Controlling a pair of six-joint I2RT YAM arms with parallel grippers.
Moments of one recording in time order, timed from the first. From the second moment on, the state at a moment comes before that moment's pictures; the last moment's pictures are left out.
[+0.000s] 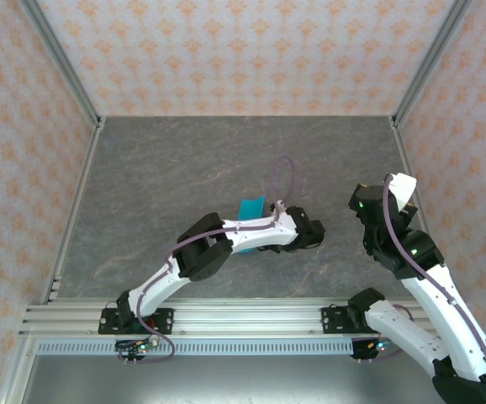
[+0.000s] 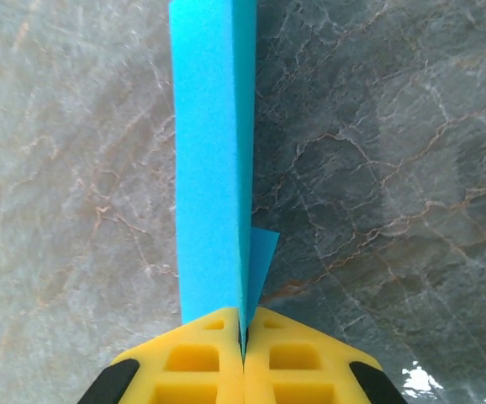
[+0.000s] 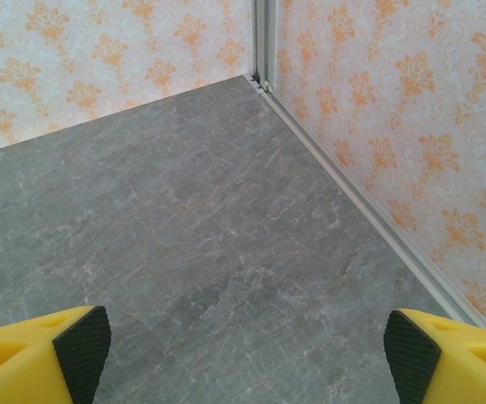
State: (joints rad) left arm -1.08 2.38 1.97 -1.44 -0.65 -0.91; right arm 0.47 0.72 0.99 -0.94 0.77 0.56
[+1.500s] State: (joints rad) left arm -0.52 1.72 0.90 -0.16 0.37 -0.78; right arm 0.54 1.04 0.81 -0.53 0.02 0.67
